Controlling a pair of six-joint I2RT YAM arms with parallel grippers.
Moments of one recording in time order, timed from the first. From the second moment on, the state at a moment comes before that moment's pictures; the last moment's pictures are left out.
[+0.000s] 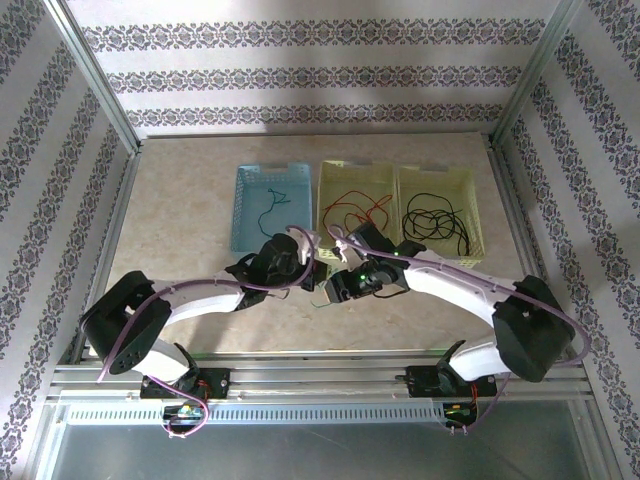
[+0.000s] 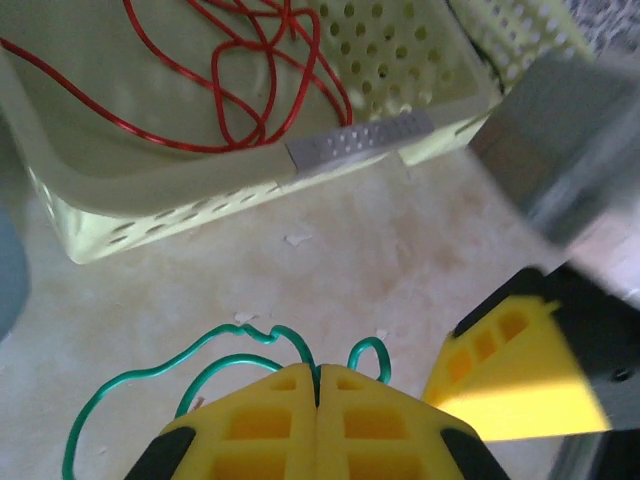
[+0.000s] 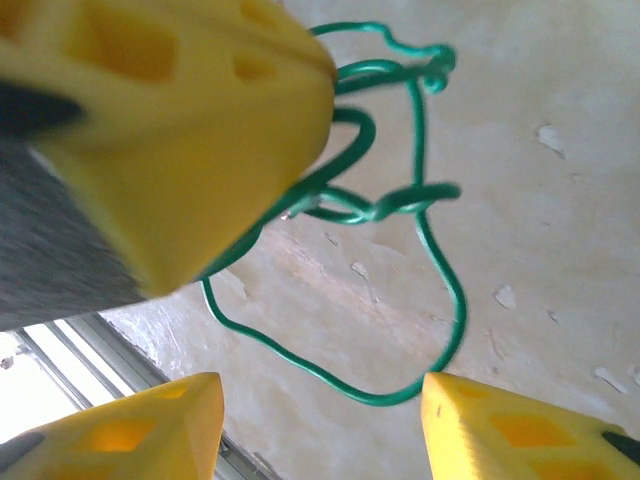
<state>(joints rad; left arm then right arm) -0.76 1.48 0.67 0.25 0.22 -0.55 0.72 1.41 0.85 -0.57 -0.39 0.39</state>
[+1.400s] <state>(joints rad) -0.74 1.35 0.65 0.22 0.28 -0.59 0.60 1.21 0.73 -0.45 -0.42 0.41</state>
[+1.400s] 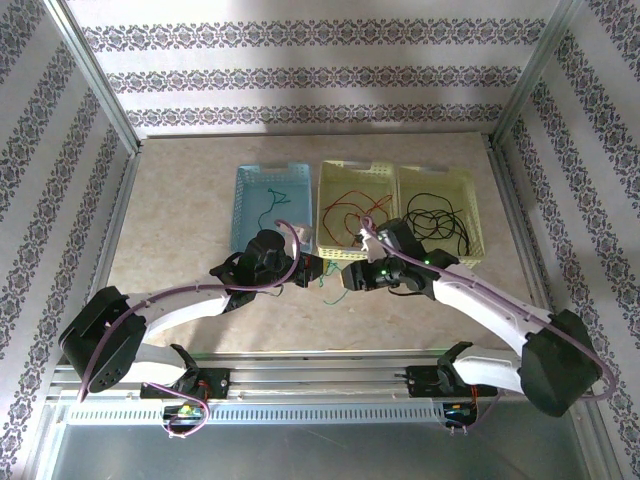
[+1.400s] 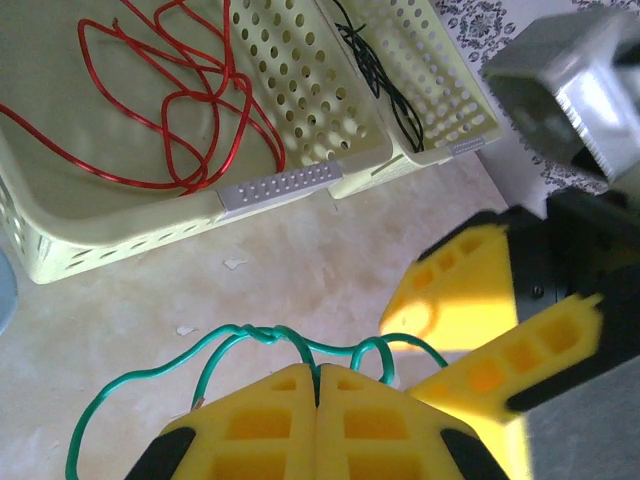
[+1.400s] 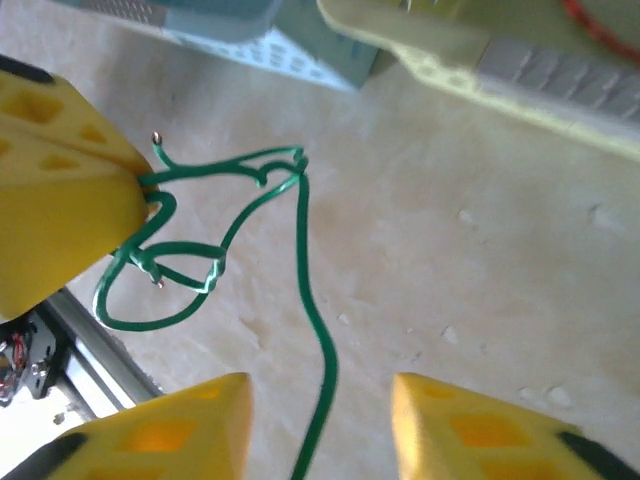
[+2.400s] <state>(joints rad) -0.74 1.00 0.55 0.01 -0.28 -0.64 0.32 0.87 0.72 -0.44 -0.20 0.65</state>
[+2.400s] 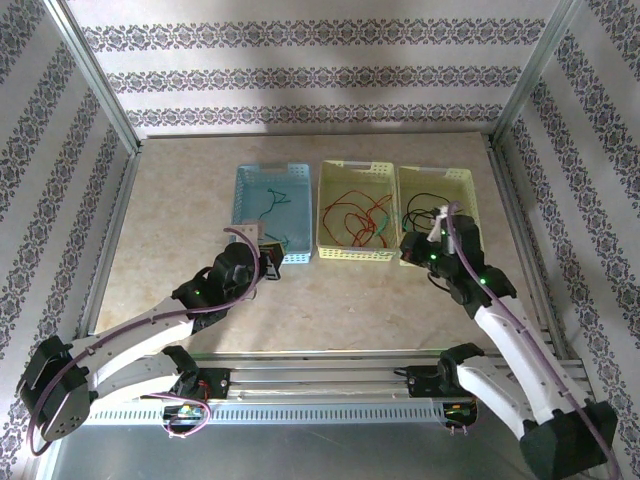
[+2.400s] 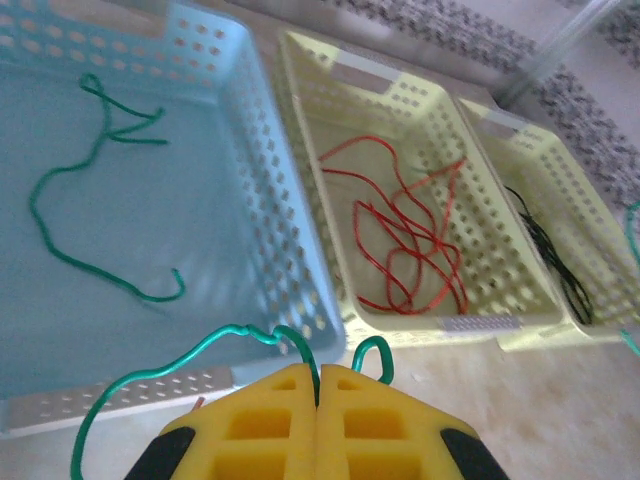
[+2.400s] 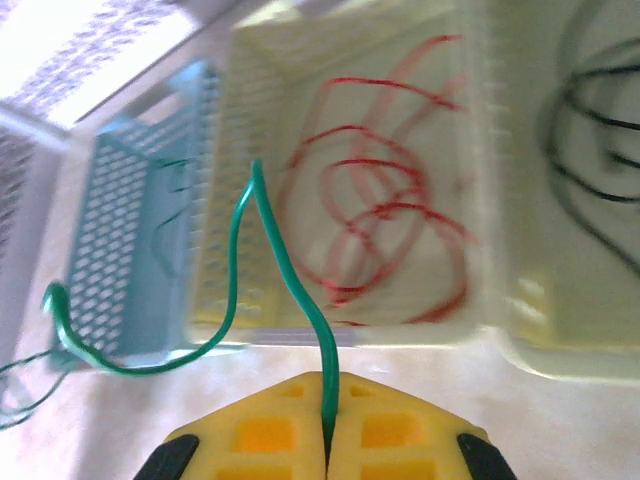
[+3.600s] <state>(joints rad) -0.79 1.08 0.70 -0.26 -0.49 -0.63 0.59 1.89 1.66 -0.59 -0.38 0.36</state>
